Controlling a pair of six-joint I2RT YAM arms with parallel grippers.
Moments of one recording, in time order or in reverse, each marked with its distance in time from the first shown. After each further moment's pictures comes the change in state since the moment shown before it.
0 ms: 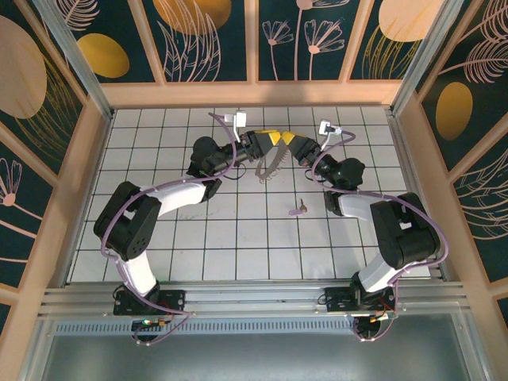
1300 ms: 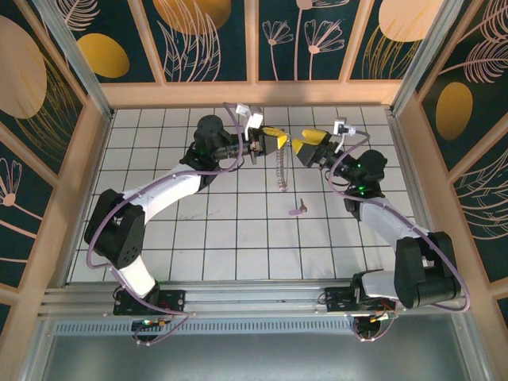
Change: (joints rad) left arm -0.003 -0.088 0.187 -0.525 0.170 0.631; right arm -0.134 -0.293 -0.014 -0.482 -0.153 -0.383
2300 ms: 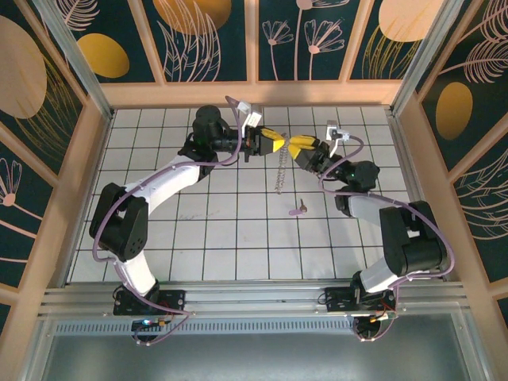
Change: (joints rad) left arm 0.059 0.063 0.081 -0.059 0.258 -0.003; right arm 0.038 0.229 -0.005 0.534 -0.129 0.202
